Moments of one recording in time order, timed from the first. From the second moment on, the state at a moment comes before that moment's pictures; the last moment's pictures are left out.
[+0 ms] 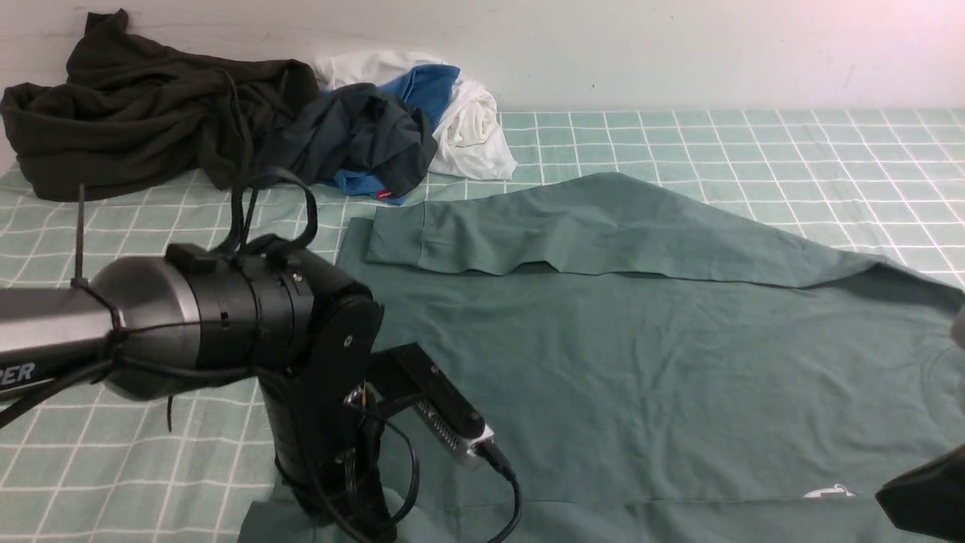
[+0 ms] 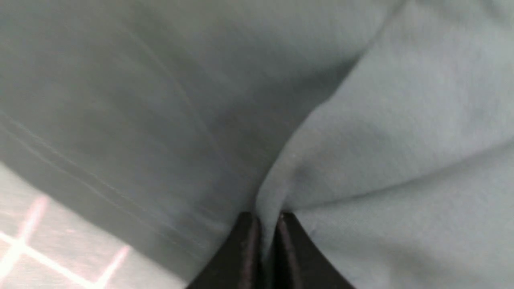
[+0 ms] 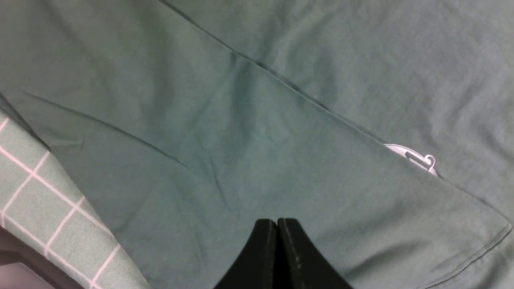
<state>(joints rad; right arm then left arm) 0.31 0.90 -0.79 0.21 1.15 -0.29 -0.59 1.72 -1.07 0.07 0.95 0.27</state>
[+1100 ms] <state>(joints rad) 0.31 1.00 -0.79 -0.18 1.03 0.10 -0.44 2.14 -1.87 0.08 1.20 0.31</state>
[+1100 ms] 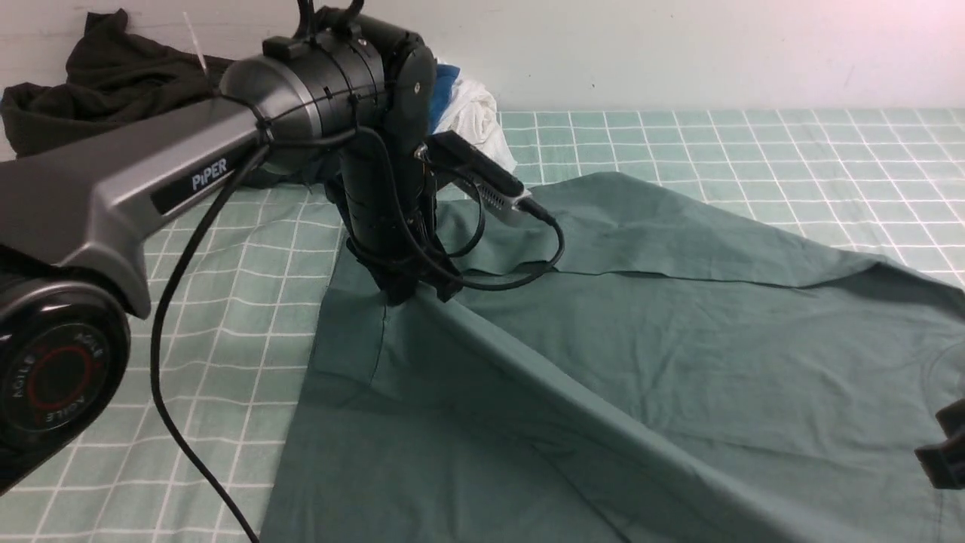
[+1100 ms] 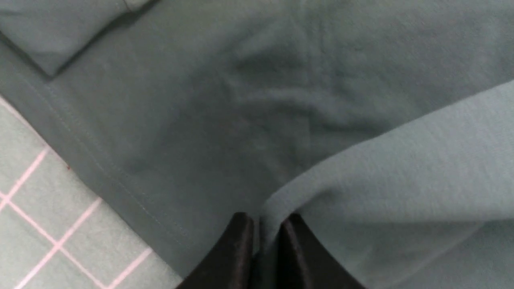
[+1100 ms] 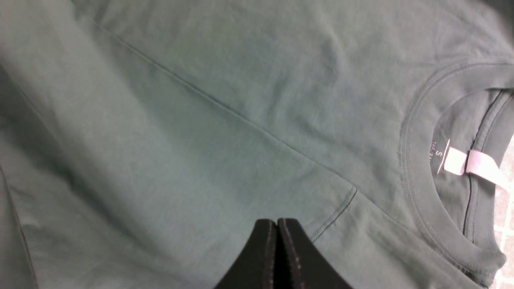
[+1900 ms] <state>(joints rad) 0.14 1.50 -0.80 -0.22 0.82 0.25 -0.41 2.18 -1.95 0.13 1.23 0.17</state>
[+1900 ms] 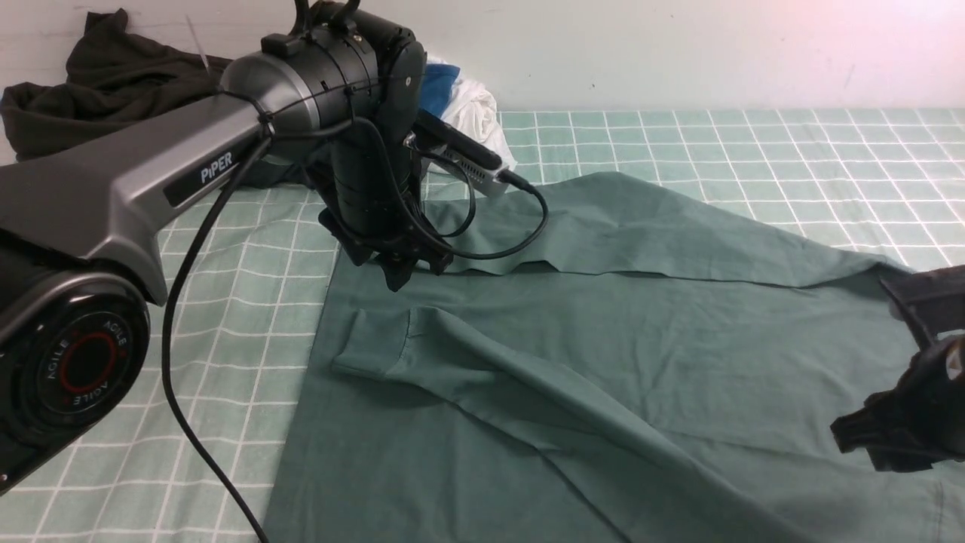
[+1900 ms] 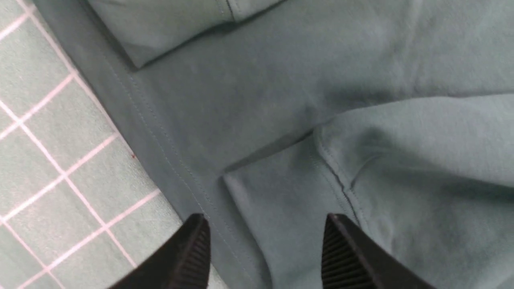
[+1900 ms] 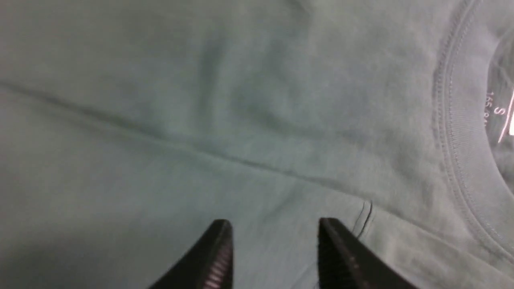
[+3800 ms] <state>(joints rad) 0.08 1.57 -0.81 -0.22 0.73 0.26 -0.20 2.34 -1.95 -0.15 0.81 0.03</state>
